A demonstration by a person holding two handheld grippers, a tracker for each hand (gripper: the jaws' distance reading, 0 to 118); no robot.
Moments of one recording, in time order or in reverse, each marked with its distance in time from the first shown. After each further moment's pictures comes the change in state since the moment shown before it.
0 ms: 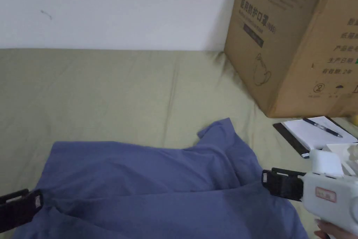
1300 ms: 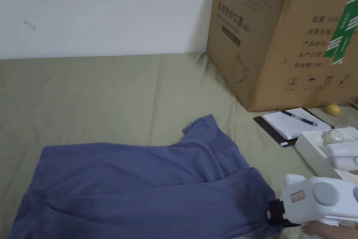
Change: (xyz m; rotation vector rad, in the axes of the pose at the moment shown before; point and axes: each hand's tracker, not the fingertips) left arm -0.016 -0.061 0.032 -0.180 0.066 0.087; right arm 0.048 -0.047 -0.052 -0.496 0.019 -0.117
